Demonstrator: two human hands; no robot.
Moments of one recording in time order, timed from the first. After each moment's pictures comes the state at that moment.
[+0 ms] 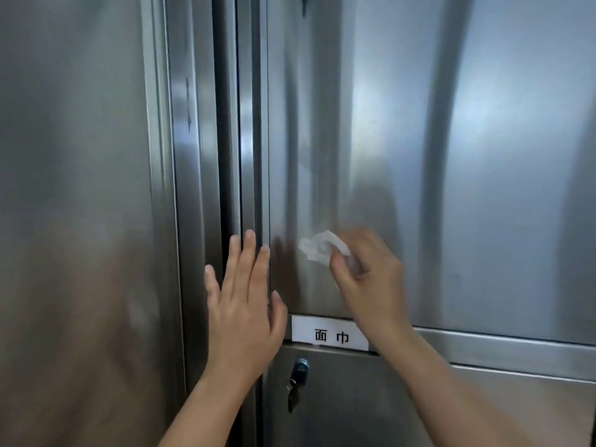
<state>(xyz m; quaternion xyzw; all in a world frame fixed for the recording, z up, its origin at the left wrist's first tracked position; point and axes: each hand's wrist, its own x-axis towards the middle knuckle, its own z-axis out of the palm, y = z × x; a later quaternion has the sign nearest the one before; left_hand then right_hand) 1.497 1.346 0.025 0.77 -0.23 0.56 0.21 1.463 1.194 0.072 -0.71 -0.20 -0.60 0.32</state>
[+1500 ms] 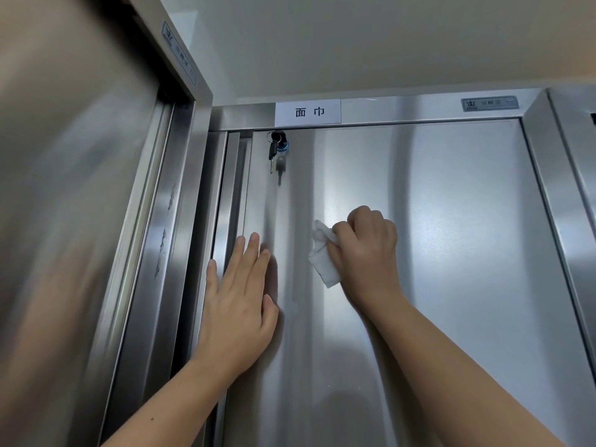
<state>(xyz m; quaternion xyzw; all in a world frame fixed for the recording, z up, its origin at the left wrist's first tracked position) 1.540 1.312 0.201 0.70 -0.27 0.64 0.16 1.503 1.141 0.272 -0.55 -0.10 -0.82 -0.11</state>
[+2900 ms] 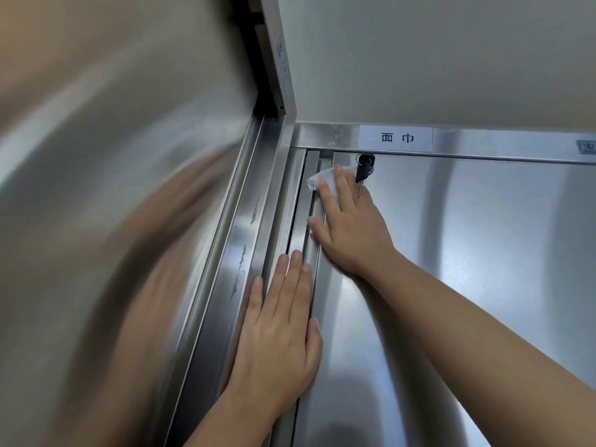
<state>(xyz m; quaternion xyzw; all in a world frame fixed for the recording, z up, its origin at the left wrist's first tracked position) 1.571 1.345 0.203 0.64 -0.23 0.72 0.16 1.558 1.234 0.353 -0.75 -0.10 -0.61 -0.22</state>
